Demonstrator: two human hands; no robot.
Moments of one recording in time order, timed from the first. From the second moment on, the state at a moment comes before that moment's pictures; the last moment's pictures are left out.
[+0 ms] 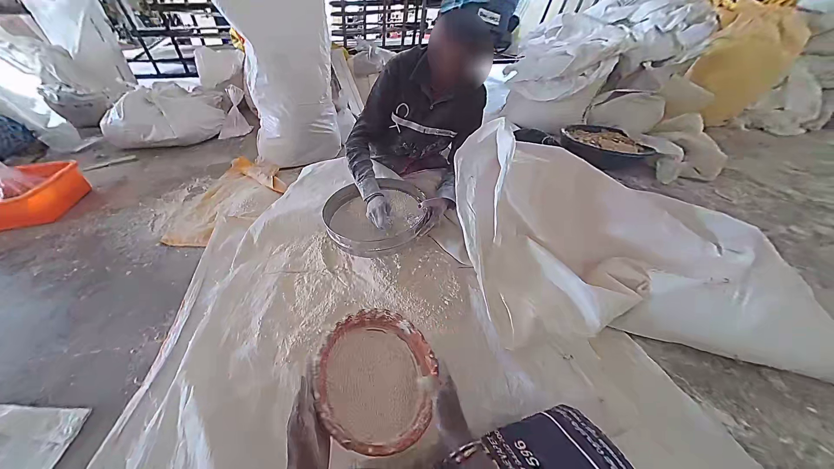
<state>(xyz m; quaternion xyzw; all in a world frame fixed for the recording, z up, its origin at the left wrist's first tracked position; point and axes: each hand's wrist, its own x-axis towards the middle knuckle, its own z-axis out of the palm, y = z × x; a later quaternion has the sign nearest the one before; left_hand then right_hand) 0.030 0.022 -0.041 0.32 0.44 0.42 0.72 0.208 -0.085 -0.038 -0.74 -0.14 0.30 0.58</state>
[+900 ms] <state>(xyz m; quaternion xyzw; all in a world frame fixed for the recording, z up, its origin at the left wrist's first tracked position) 0.026 0.025 -0.038 0.27 0.45 0.45 0.72 0.214 -0.083 -0.035 -0.77 -0.17 0.30 0.53</state>
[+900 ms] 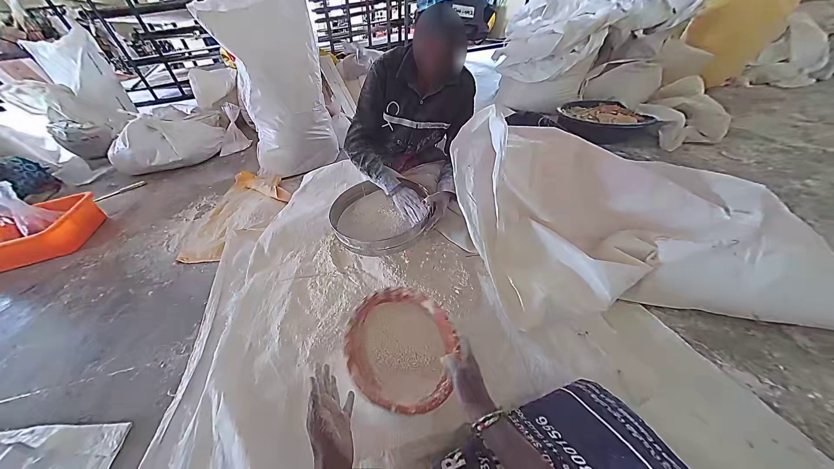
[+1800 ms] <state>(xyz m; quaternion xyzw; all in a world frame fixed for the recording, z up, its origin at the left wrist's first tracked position) 0.035 0.023 -0.039 0.26 0.50 0.46 0.69 0.205 -0.082 -0.033 -0.79 -0.23 0.32 0.47</state>
